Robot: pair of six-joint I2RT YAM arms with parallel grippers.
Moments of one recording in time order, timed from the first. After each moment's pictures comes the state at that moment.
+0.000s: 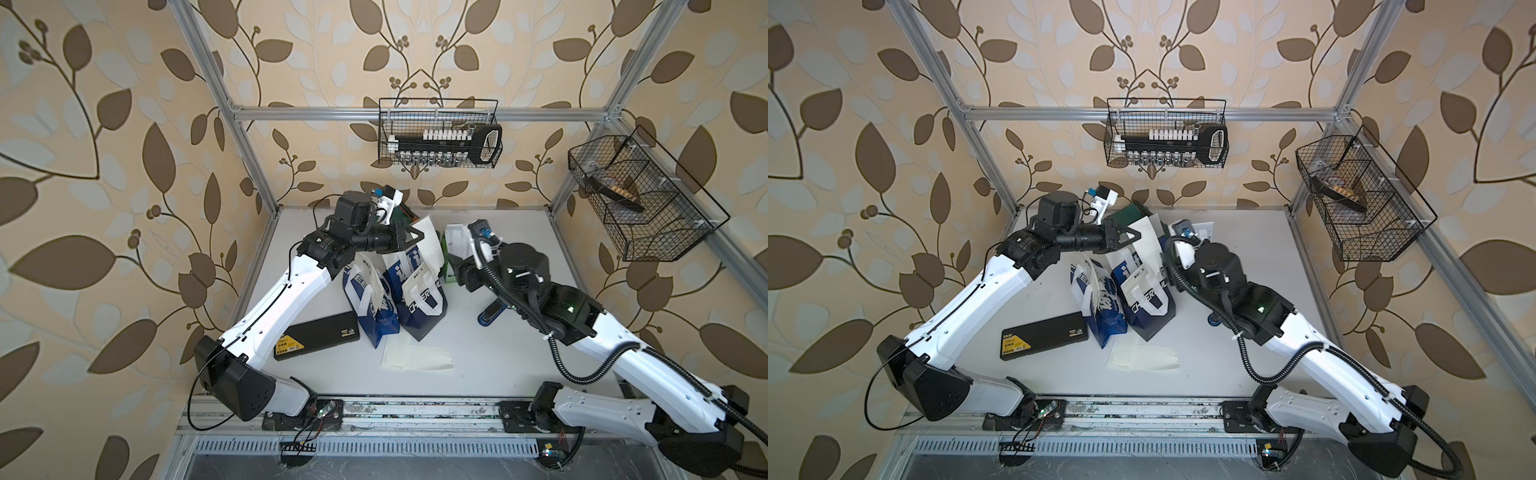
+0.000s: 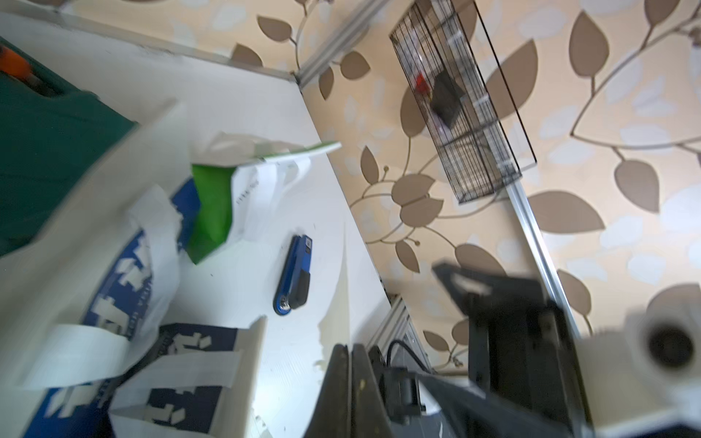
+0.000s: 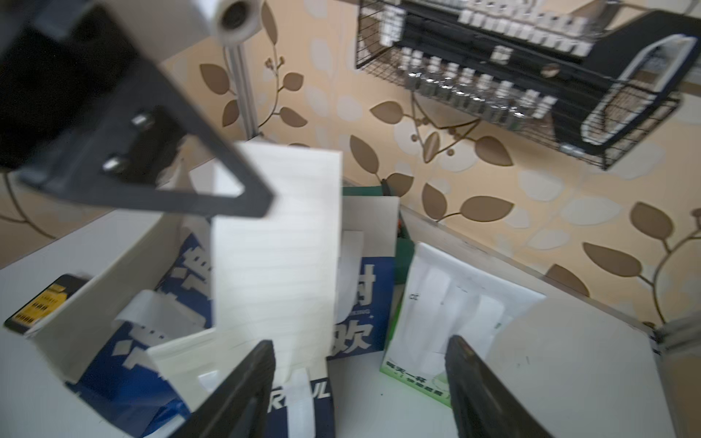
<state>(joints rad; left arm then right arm) -0.54 1.39 1.48 -0.50 0.62 -0.65 0.72 1.03 1.19 -0.46 0.34 0.06</state>
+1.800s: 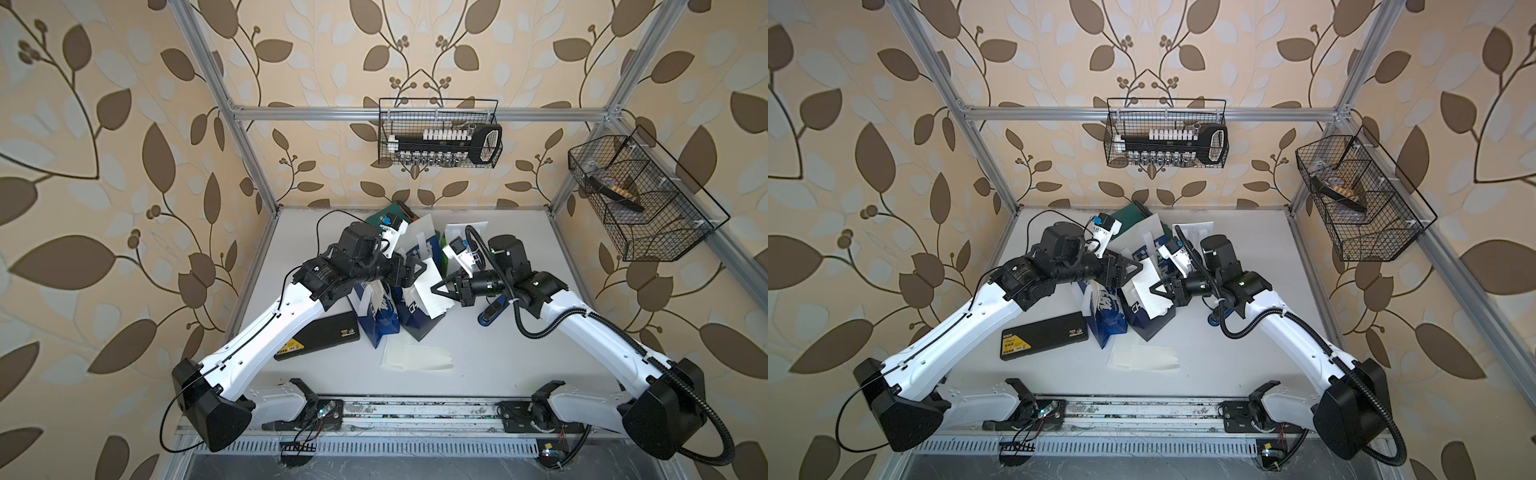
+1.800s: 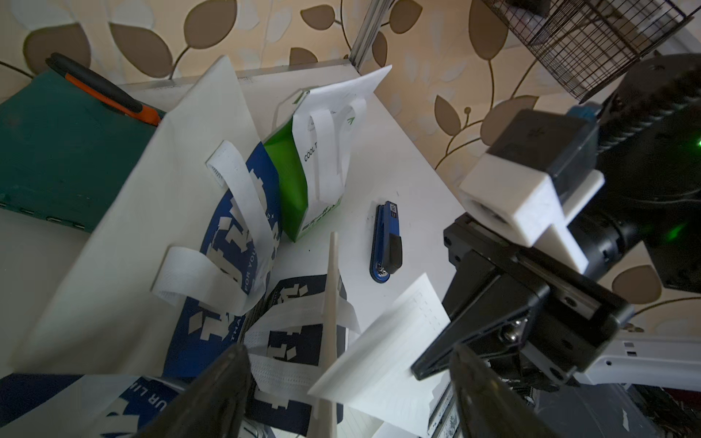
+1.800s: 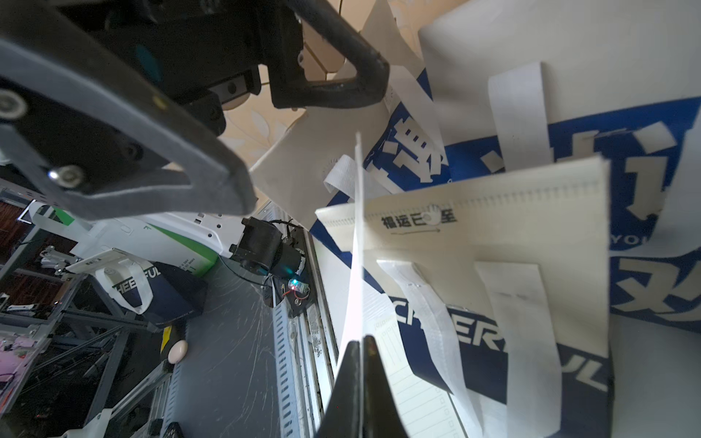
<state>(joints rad) -0.63 1.24 1.29 -0.59 0.30 -0.31 0.48 1.24 1.00 -0.38 -0.83 0.18</state>
